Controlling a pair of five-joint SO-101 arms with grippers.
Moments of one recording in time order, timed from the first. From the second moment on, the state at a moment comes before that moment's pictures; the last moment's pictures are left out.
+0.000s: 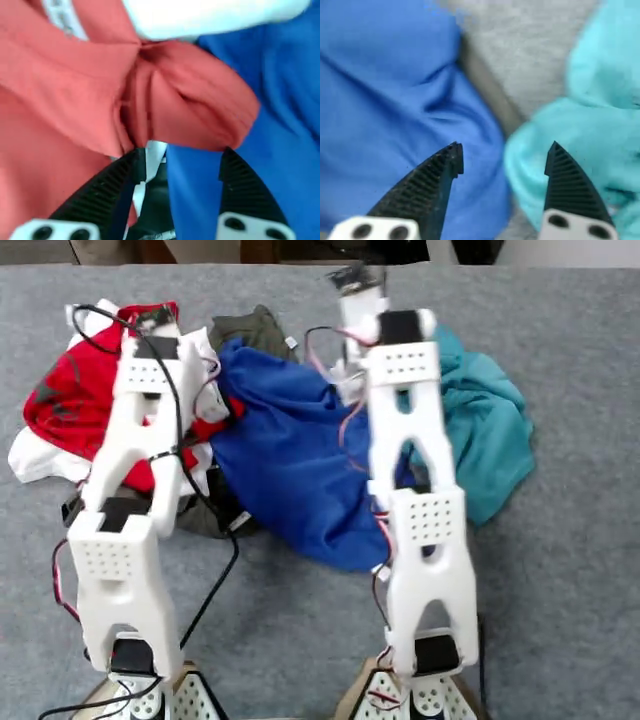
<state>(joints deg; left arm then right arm) -0.5 32.7 -24.2 80.8 16.0 -13.9 54.5 -69.1 100.7 4.4</state>
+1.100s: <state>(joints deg) -36.9 61.6 -78.8 97.9 3.6 3.1 54.5 -72.8 100.4 4.4</state>
